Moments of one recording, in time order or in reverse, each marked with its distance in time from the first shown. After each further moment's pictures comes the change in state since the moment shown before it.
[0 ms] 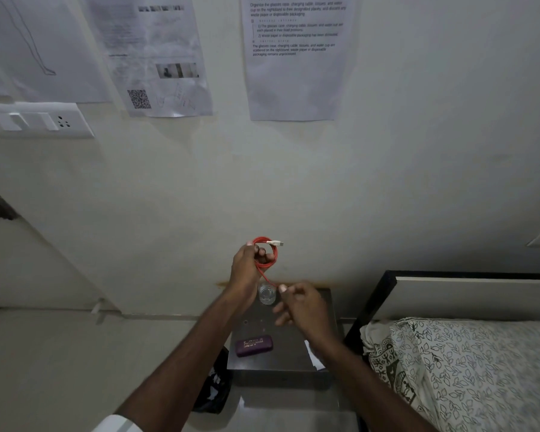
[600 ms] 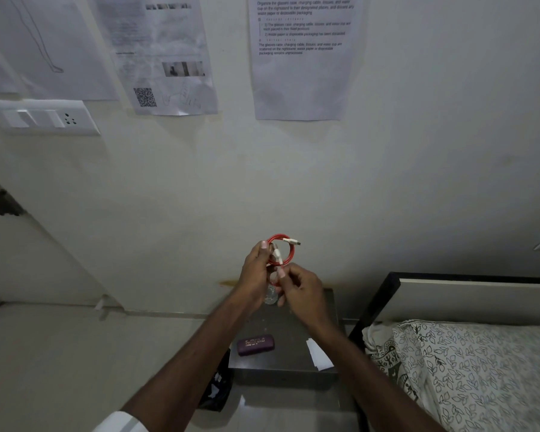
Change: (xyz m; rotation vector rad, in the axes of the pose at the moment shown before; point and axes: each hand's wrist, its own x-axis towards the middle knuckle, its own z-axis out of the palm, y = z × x) left_hand -0.012 -0.006 -0.002 0.282 -0.173 0.049; right_hand 0.015 -0.022 0.005 -0.112 0.027 -0.297
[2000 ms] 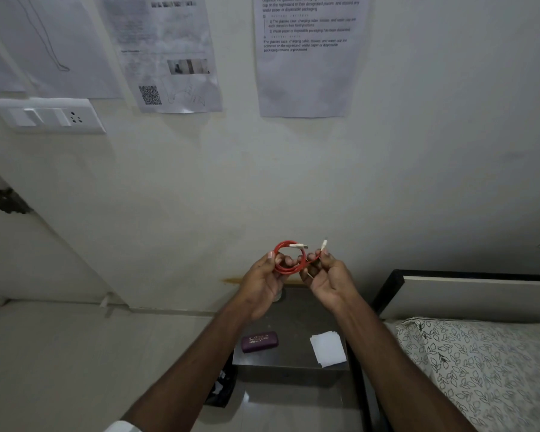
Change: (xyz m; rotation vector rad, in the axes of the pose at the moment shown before) left_hand -0.018 -0.009 -0.010 -0.449 -0.273 -0.078; right_hand 0.048 0.023 -0.028 1.140 0.125 0.560
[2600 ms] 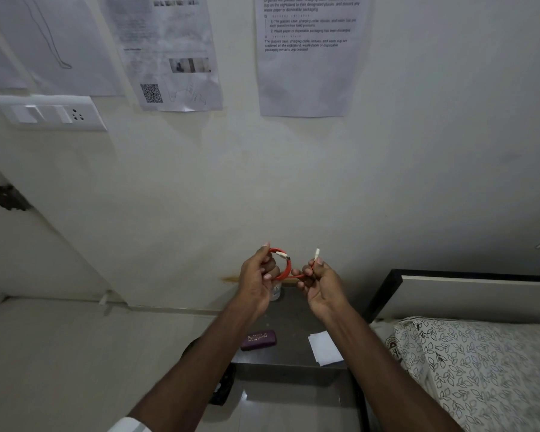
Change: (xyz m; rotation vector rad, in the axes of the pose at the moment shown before) left_hand 0.001 0.000 0.008 -0.040 0.306 0.021; right_hand -0.021 0.023 0.001 -0.225 0.068 -0.085
